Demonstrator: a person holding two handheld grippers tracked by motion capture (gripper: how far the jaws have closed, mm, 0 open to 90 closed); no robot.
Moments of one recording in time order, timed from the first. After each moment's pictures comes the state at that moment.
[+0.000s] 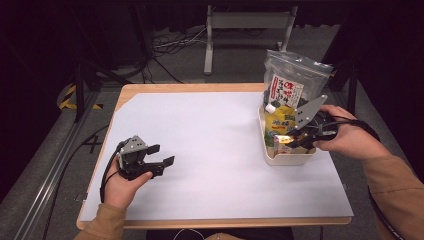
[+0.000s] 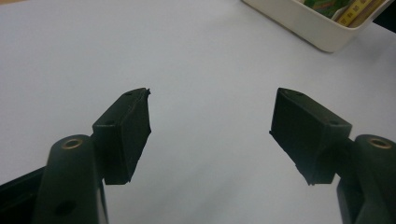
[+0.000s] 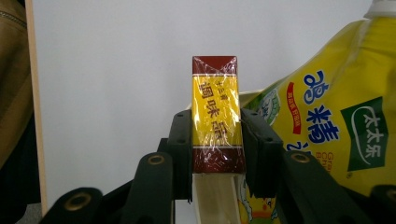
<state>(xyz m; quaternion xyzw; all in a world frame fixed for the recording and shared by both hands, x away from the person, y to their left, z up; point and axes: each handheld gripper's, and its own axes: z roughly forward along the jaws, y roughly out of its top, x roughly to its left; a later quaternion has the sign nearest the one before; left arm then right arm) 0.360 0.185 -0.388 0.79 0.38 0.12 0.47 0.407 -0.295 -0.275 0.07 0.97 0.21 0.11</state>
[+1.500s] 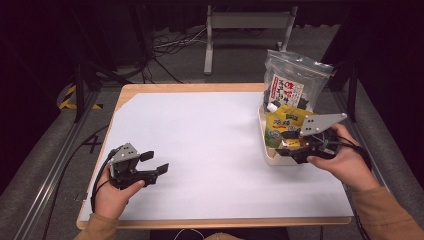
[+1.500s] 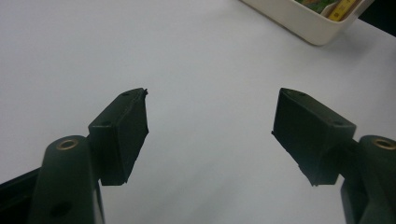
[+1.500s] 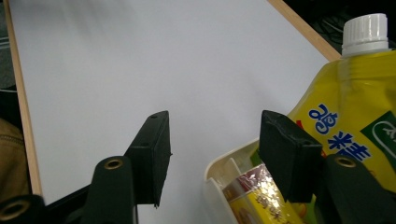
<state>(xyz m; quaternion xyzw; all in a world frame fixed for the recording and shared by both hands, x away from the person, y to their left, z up) 0.337 0.202 -0.391 0.79 0.38 0.12 0.48 0.364 -0.292 -0.293 0.19 0.89 0.37 0.18</state>
